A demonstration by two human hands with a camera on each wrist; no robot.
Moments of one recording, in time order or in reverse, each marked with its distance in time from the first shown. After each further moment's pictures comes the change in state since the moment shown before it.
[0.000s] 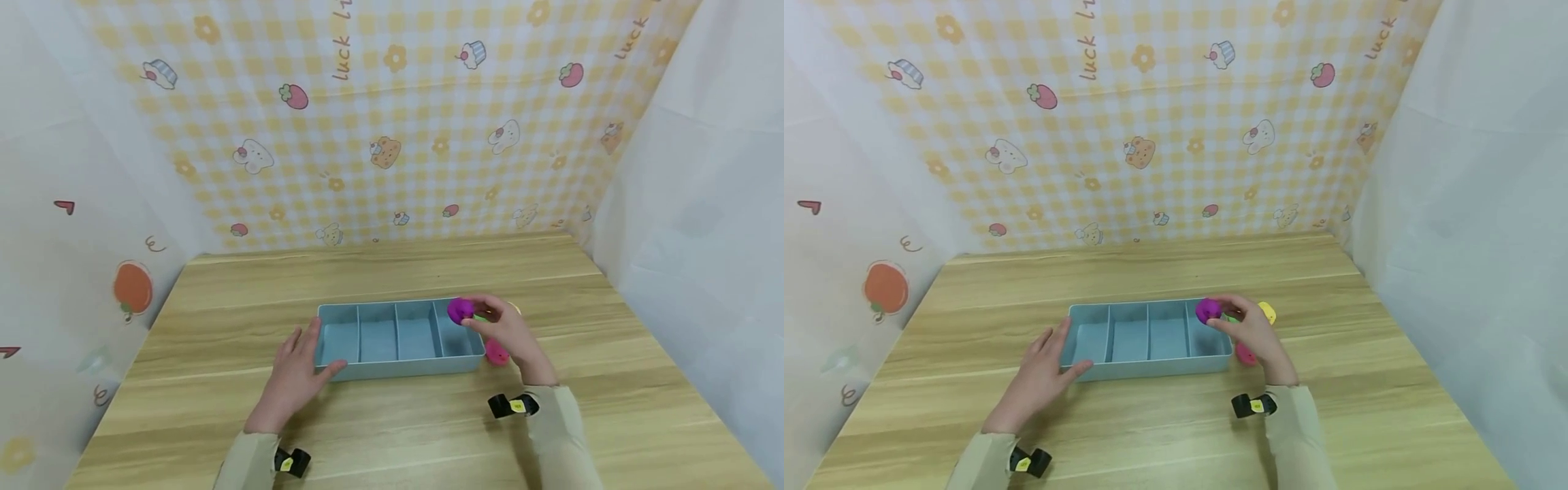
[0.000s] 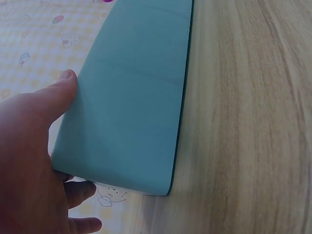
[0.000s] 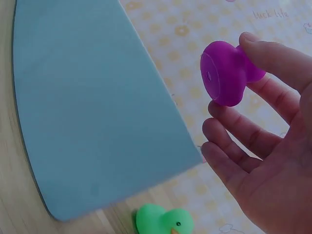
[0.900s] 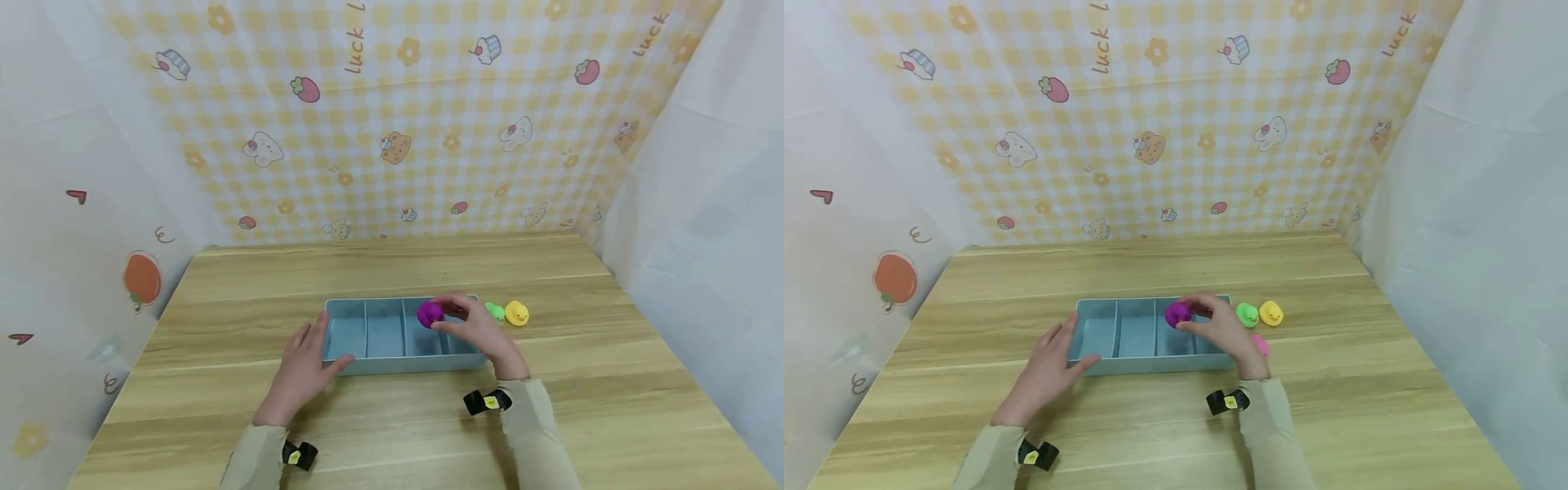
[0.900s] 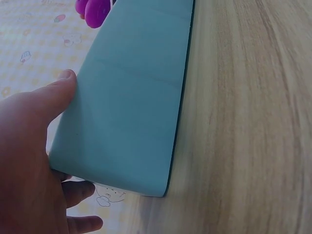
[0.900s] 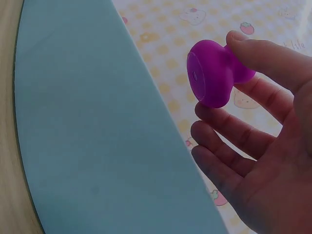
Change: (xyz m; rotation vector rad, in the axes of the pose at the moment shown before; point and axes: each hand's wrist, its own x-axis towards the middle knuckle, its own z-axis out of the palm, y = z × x) left_hand 0.001 -0.002 0.002 -0.023 0.009 0.003; right_hand 0.021 -0.019 0.048 -0.016 -0.156 -0.015
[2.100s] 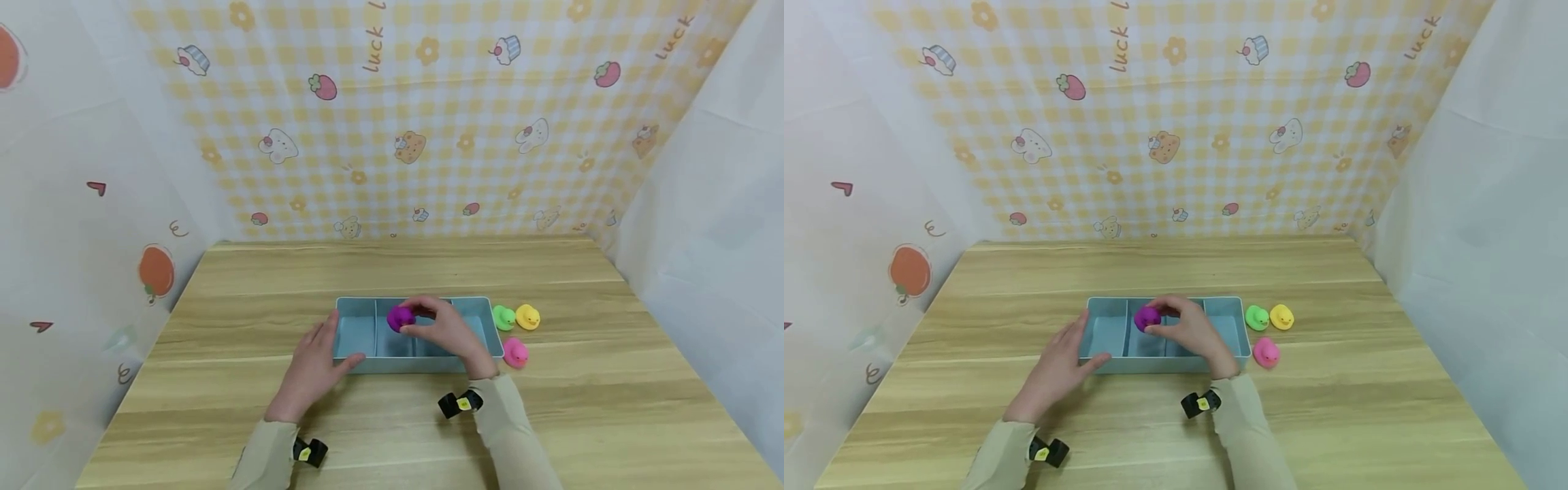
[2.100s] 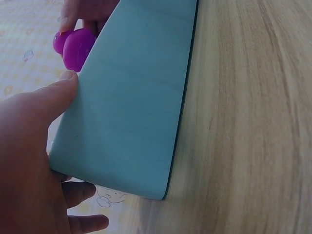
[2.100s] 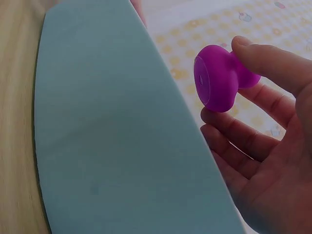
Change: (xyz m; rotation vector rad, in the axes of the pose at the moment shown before) left_hand 0.000 -0.001 0.001 0.003 0.023 -0.012; right_hand 0.029 -0.019 0.057 -0.006 -0.075 -0.035
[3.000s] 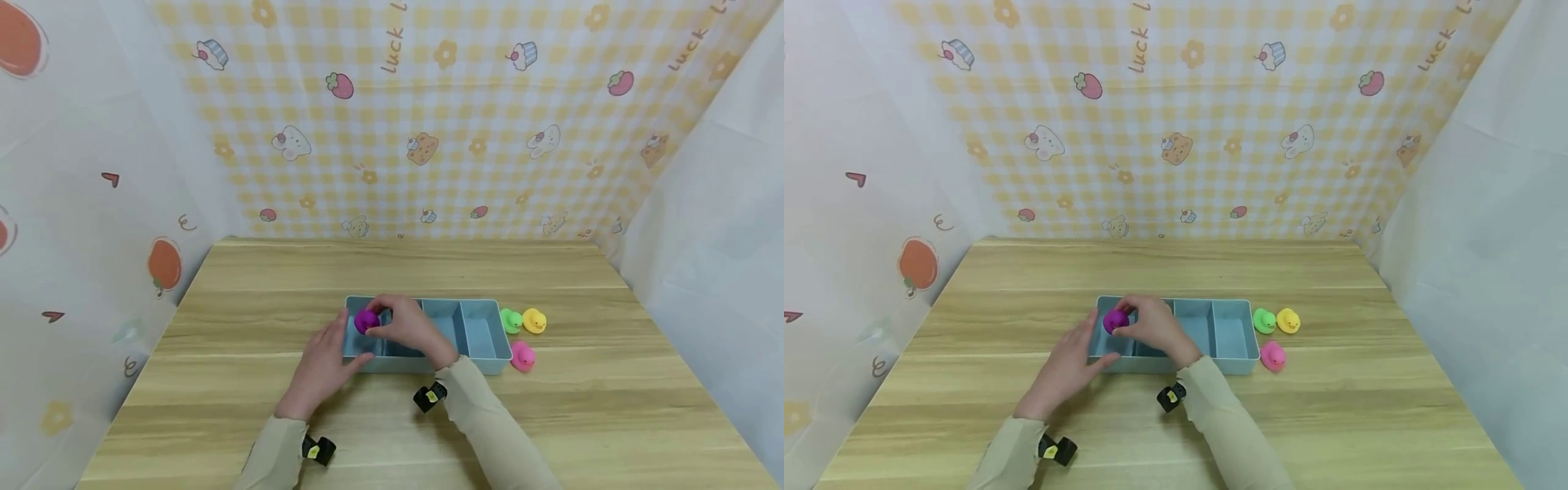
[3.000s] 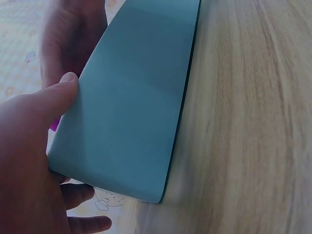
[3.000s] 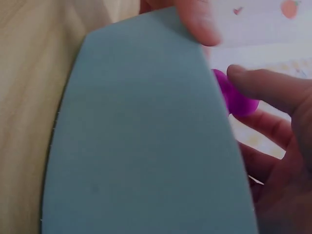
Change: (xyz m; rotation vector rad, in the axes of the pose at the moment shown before) left_hand -0.003 -0.001 -0.005 -0.014 0.005 0.046; right_hand 0.043 -0.027 0.057 -0.293 -0.128 -0.024
